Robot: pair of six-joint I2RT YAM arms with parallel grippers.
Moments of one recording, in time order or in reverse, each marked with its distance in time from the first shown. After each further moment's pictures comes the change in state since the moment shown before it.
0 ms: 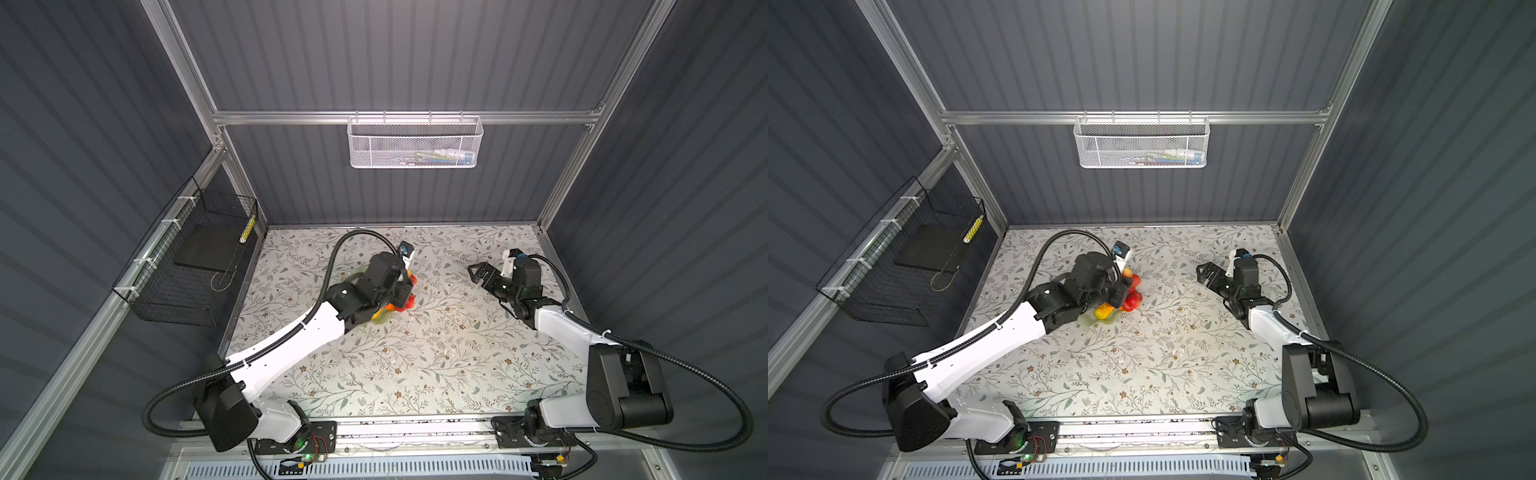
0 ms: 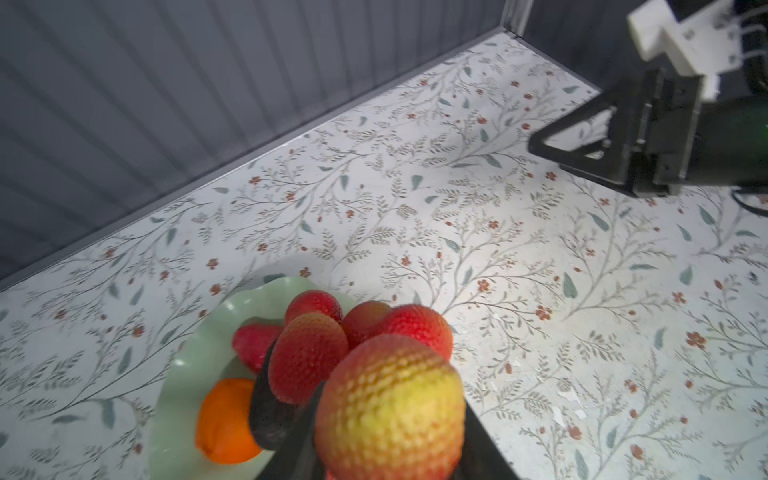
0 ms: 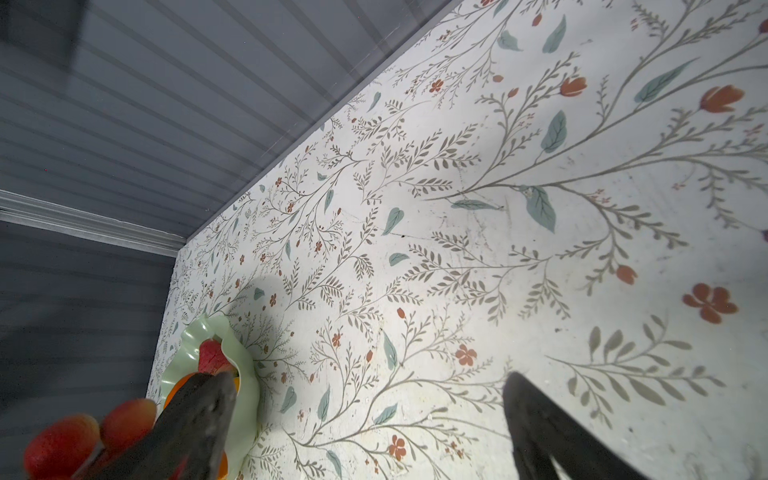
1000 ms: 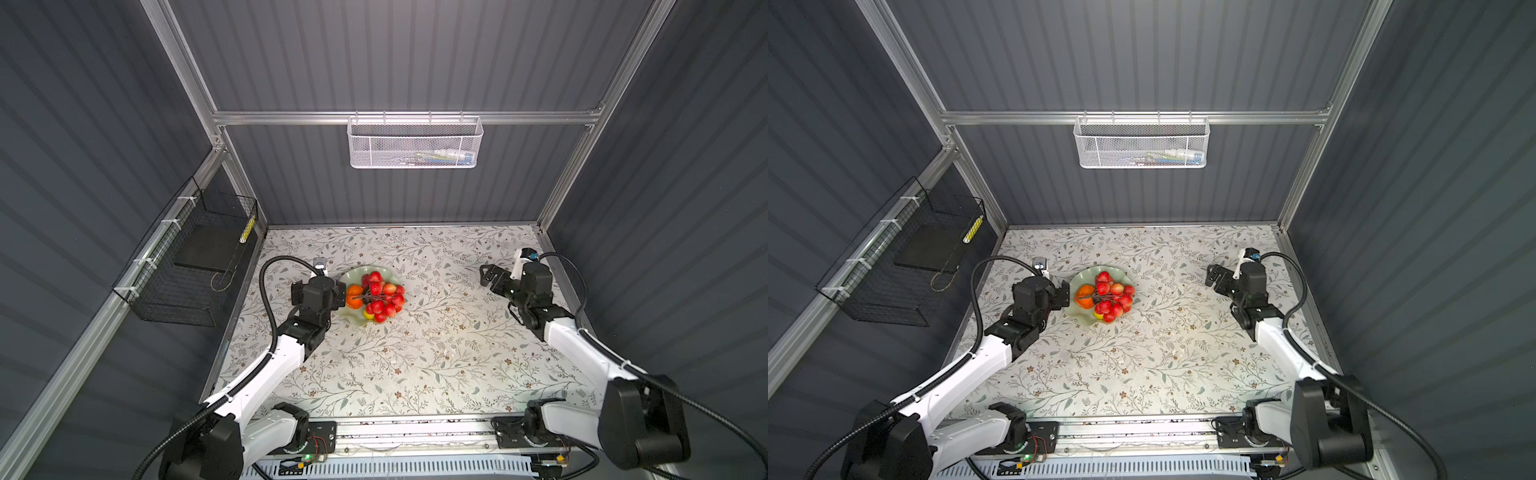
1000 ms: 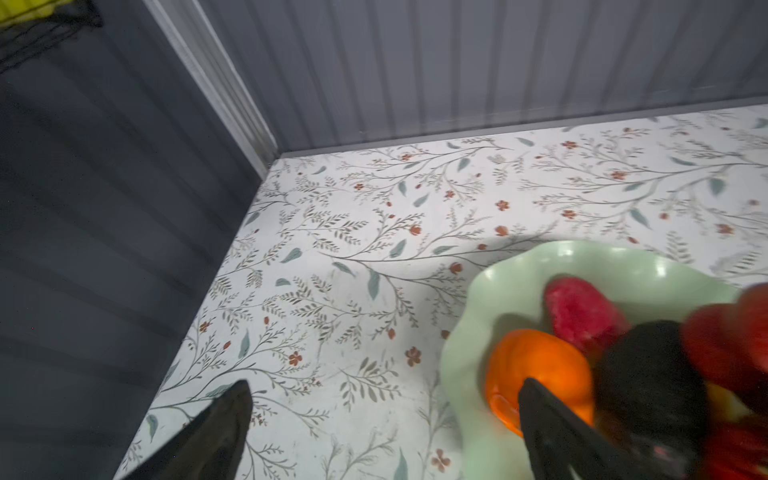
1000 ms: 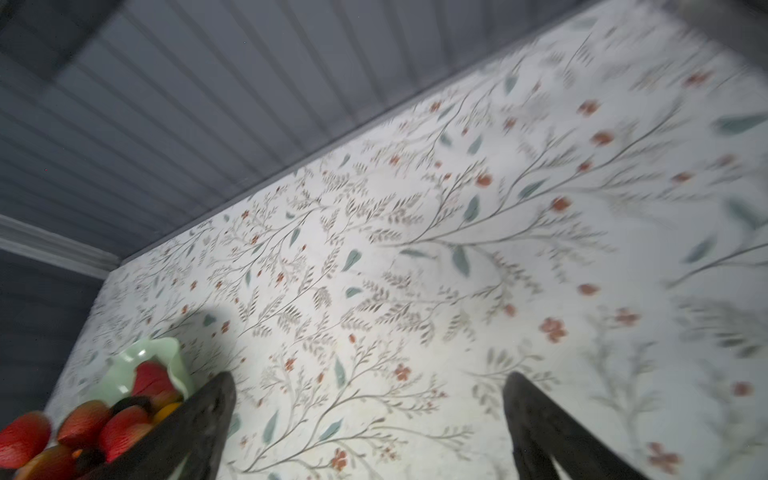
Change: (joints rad) left arm 0.446 -0.246 -0.658 0.531 -0.300 0.026; right arm 0.000 -0.261 -0.100 -0.044 0.276 -0.215
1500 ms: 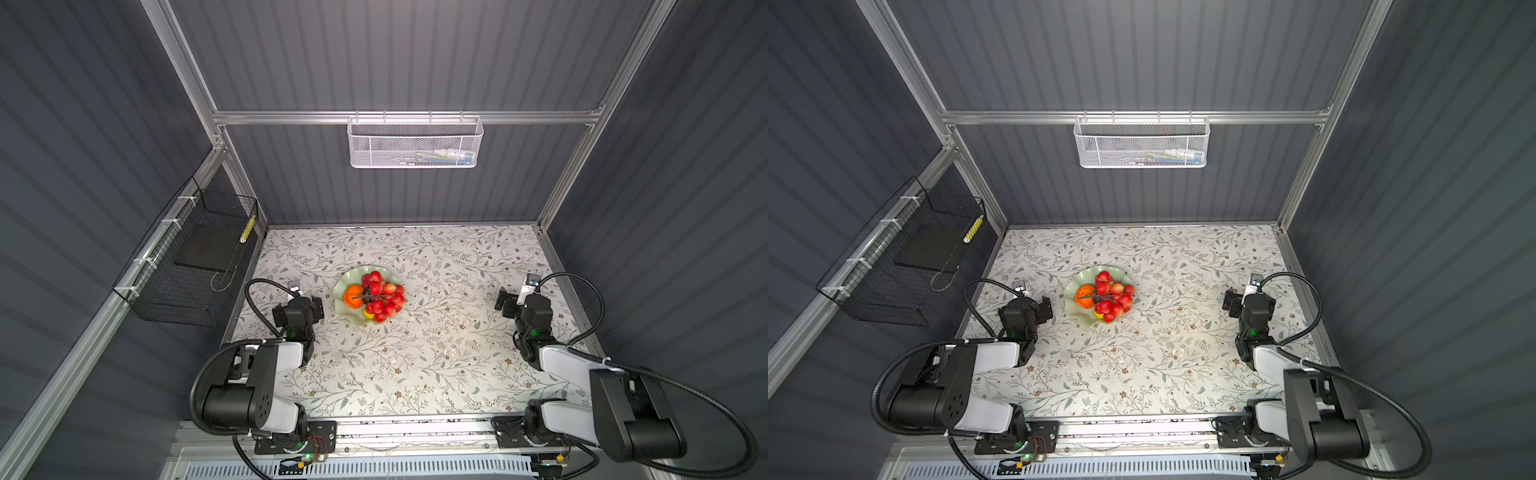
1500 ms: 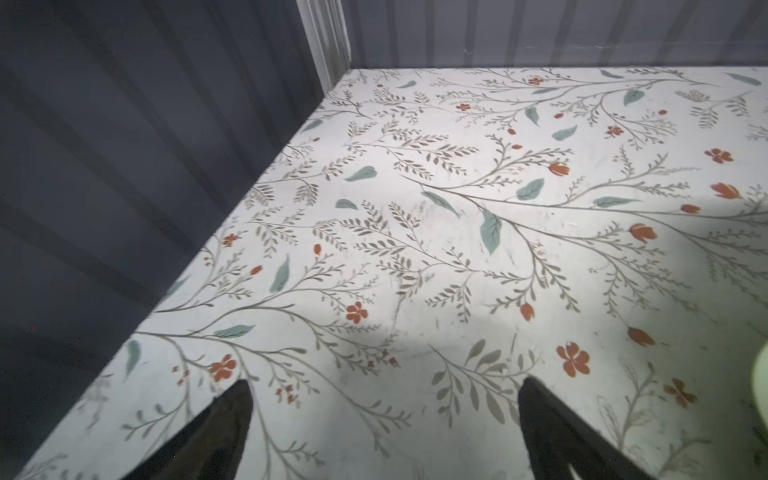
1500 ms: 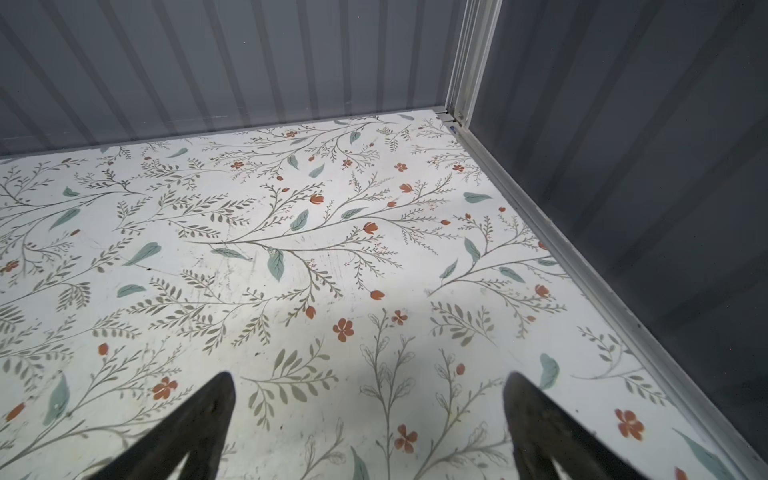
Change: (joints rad) left arm 0.286 0.384 -0.257 0.685 0.167 0.001; right arm -0.078 0.188 -0.322 0.572 0.232 -0.373
